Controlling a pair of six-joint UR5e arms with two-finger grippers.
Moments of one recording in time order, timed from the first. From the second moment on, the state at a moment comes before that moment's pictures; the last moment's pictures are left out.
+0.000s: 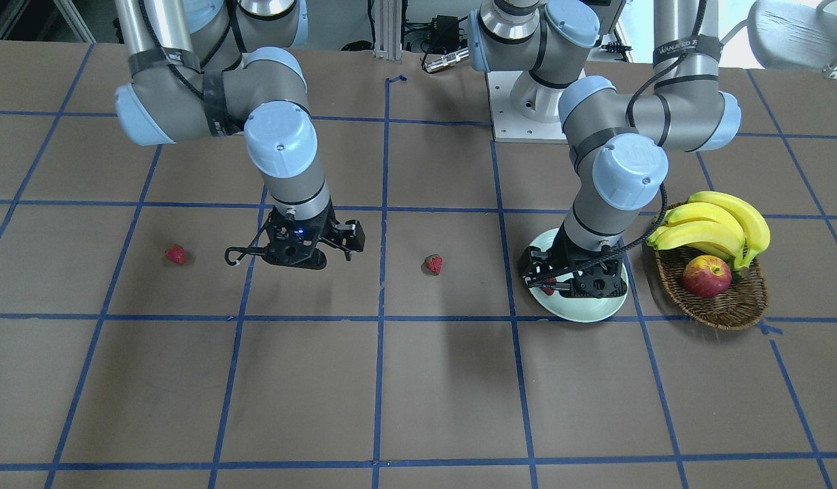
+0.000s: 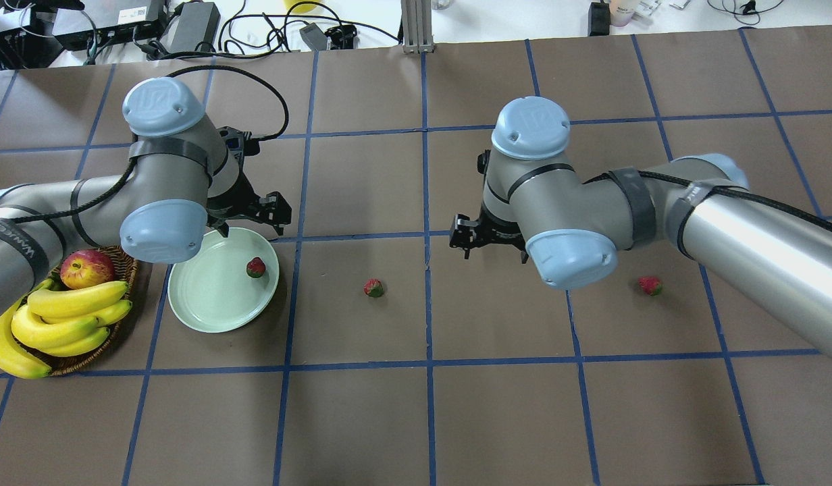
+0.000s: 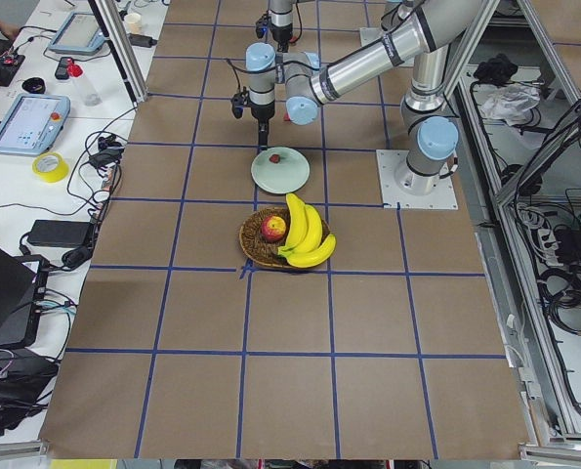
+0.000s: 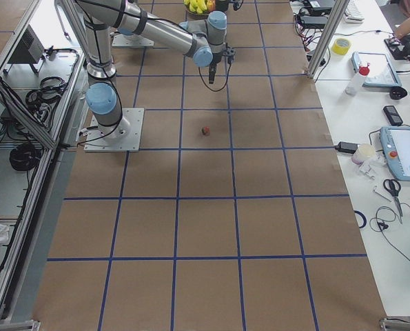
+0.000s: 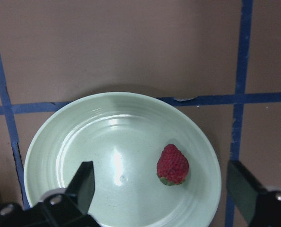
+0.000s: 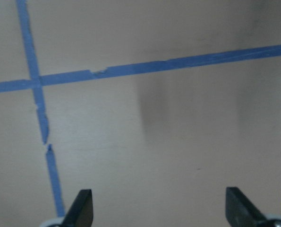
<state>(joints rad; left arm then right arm) -1.55 -1.80 -1.95 -0.96 1.61 -0.04 1.77 -1.35 1.98 -2.16 -1.55 0.28</state>
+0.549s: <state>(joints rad) -1.78 -1.88 -1.94 -0.92 1.55 -0.59 1.46 -1.43 2.18 -2.26 -1.64 -0.20</state>
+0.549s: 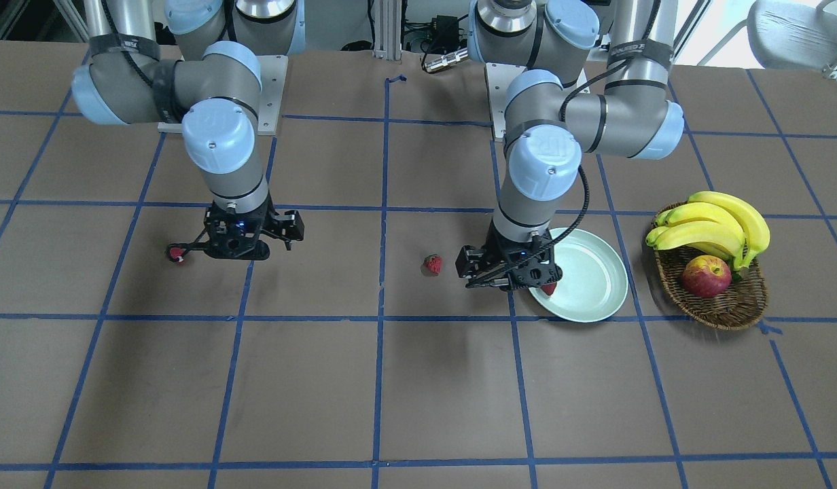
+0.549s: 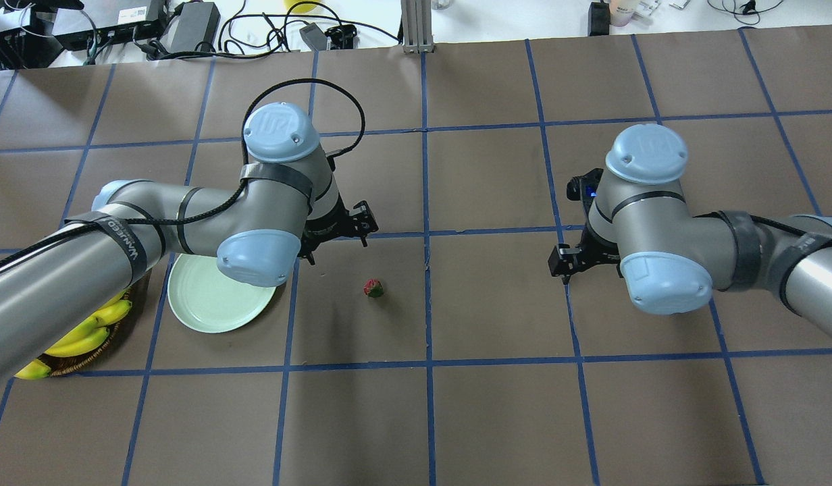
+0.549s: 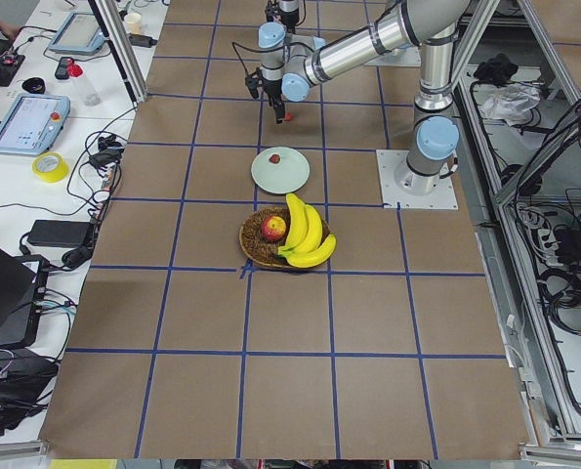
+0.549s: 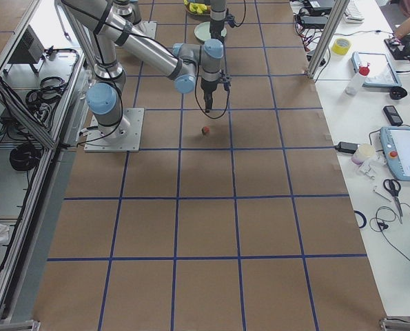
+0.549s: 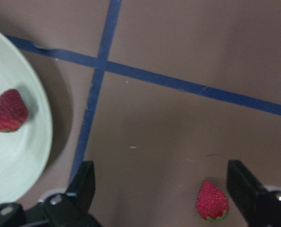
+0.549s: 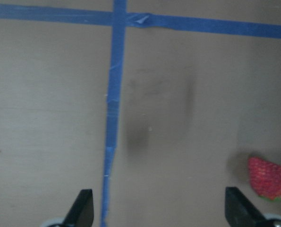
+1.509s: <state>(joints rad) -1.86 -1.97 -1.95 -0.88 1.54 -0.75 1.24 -1.39 2.24 -2.32 -1.58 -0.45</state>
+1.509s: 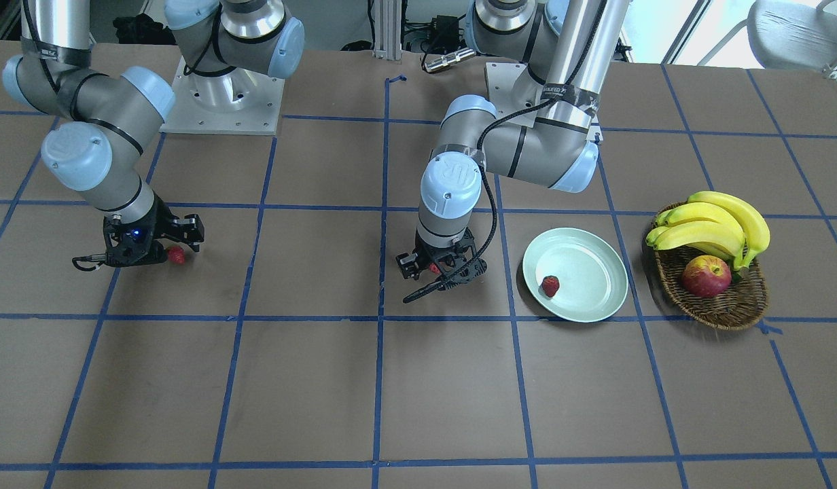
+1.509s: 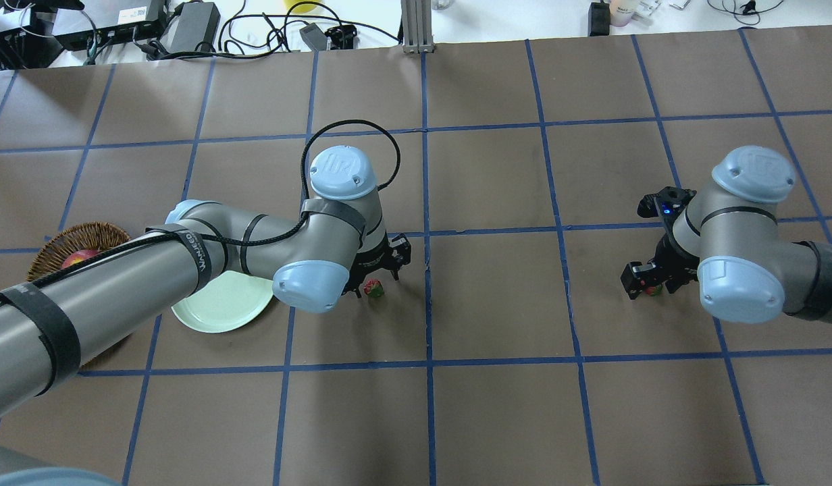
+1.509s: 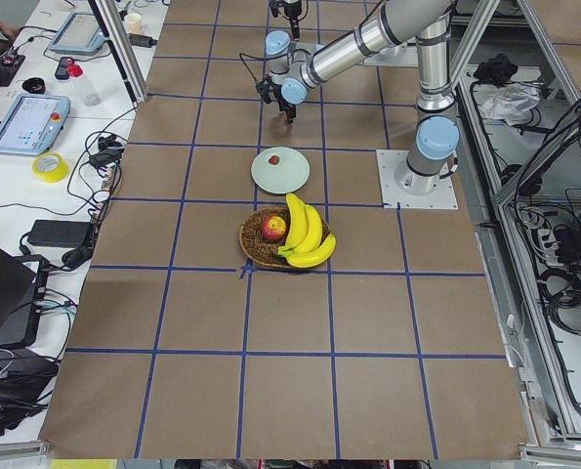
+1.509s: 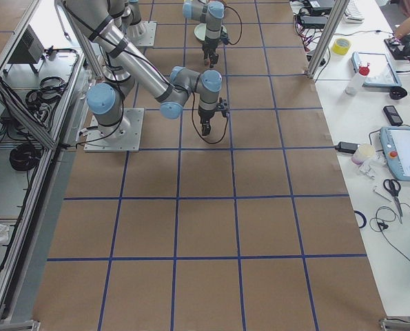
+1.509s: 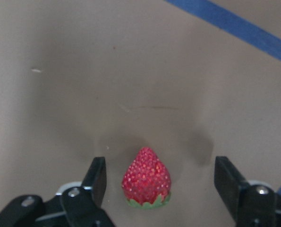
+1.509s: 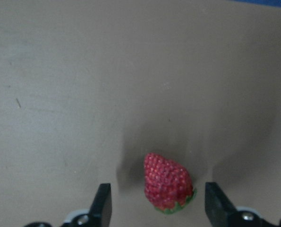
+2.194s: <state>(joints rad) -1.80 -1.91 -1.95 -0.89 1.54 -0.52 1.32 -1.41 2.20 -2.30 -1.58 -0.31</state>
